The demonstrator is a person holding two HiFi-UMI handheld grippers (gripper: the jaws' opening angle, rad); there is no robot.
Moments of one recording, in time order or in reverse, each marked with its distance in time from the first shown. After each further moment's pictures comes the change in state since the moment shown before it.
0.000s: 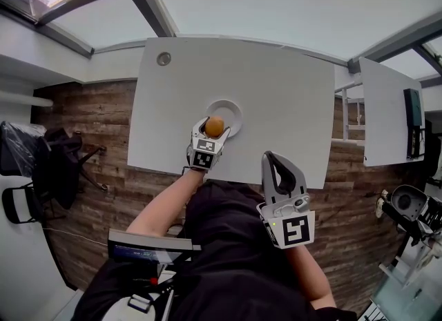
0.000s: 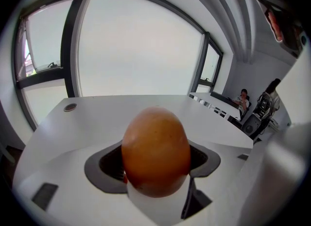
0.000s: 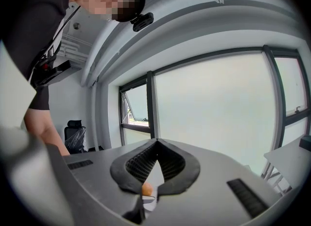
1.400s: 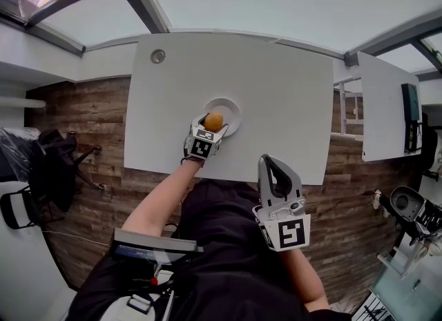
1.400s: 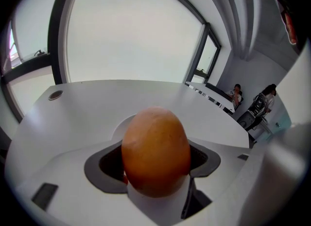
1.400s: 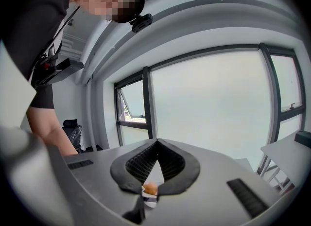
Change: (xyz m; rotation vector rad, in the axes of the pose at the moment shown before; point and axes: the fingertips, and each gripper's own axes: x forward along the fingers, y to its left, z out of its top) left arm 0.044 0.003 -0.031 -0.009 0.121 -0.136; right arm 0.010 0.005 -0.015 0.030 0.049 -0.047
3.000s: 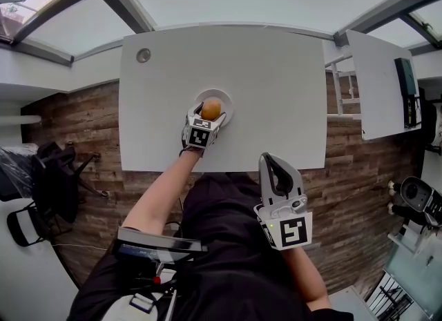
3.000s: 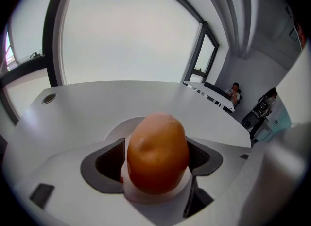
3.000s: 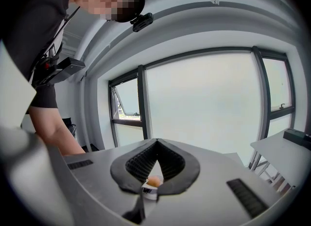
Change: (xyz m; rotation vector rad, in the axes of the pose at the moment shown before) left arm 0.016 -0.005 0.011 0.033 -0.003 -0.013; right arm -0.029 -0.002 -0.013 0.013 0.027 -0.086
